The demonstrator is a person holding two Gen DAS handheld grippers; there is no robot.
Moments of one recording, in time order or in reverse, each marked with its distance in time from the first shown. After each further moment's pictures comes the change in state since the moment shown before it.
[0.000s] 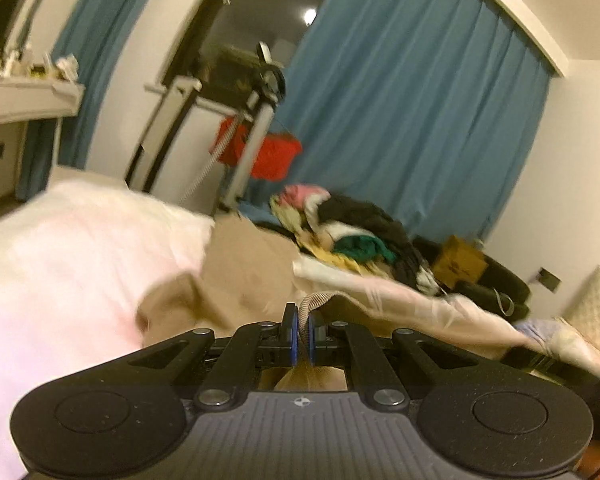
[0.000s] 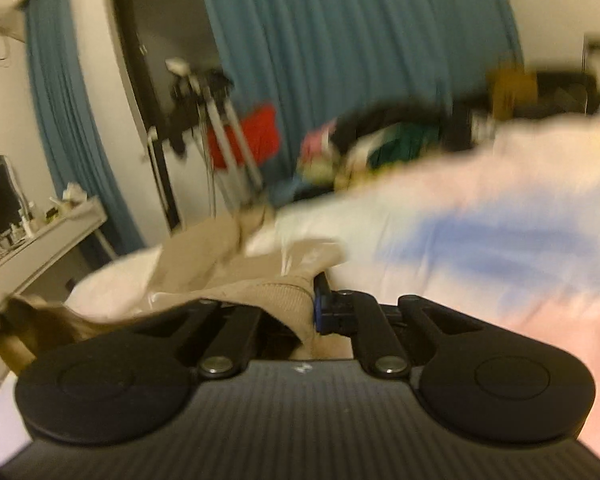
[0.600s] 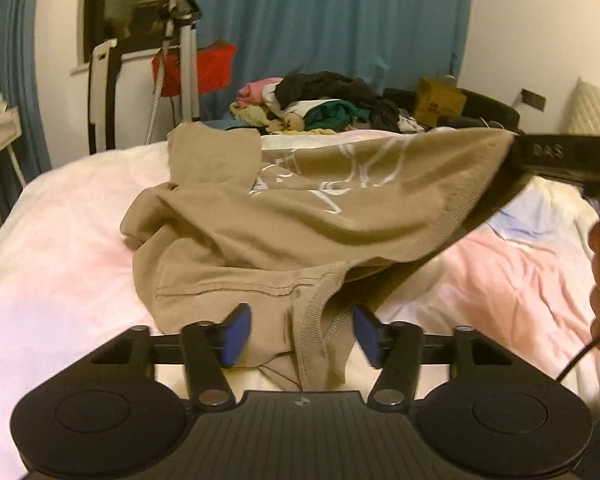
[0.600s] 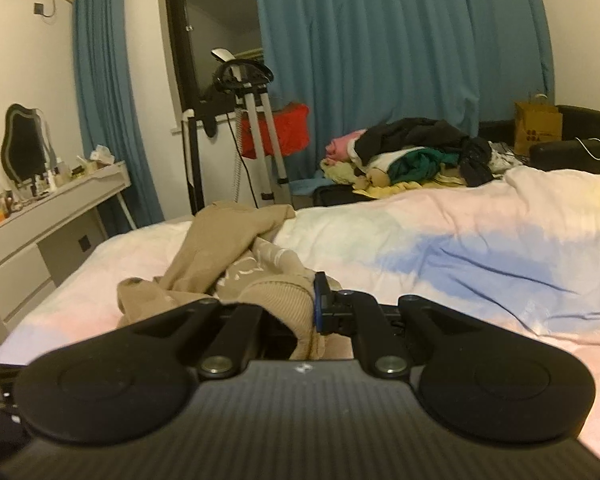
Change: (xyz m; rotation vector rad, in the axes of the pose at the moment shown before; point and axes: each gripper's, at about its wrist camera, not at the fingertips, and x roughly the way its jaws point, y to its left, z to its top) left arm -0.013 -0.056 -0.059 0.405 0.326 0.042; right arm -0.042 -0.001 0.007 -0.098 0.073 0.081
